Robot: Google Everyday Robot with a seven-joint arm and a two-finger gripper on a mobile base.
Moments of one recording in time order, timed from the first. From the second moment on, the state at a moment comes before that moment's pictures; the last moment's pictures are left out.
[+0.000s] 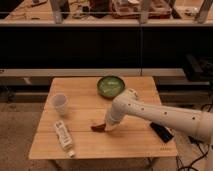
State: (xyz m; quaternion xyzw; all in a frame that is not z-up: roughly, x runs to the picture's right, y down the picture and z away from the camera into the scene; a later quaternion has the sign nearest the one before) arm 0.020 0.198 0.816 -0.29 -0.17 0.00 0.94
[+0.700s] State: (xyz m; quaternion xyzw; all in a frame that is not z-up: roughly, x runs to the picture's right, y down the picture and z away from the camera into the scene) arm 0.076 0.231 0.785 -0.31 -0.13 0.02 0.94
